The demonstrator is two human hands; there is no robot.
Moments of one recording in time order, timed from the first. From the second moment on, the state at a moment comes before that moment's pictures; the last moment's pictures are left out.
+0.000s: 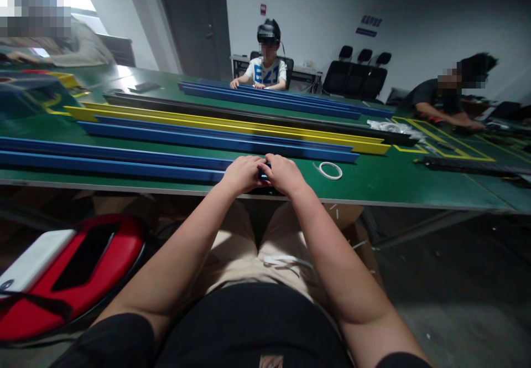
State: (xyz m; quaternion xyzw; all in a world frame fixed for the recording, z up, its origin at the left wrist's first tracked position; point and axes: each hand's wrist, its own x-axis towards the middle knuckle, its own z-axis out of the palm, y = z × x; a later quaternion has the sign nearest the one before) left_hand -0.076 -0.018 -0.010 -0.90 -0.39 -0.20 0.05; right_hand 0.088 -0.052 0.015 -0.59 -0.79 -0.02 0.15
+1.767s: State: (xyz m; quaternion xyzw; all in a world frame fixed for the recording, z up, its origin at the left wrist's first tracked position) left_hand -0.125 -0.040 -0.008 -0.50 -0.42 -0.67 -0.36; right_hand 0.114 -0.129 0.064 -0.56 -0.78 -0.23 0.17
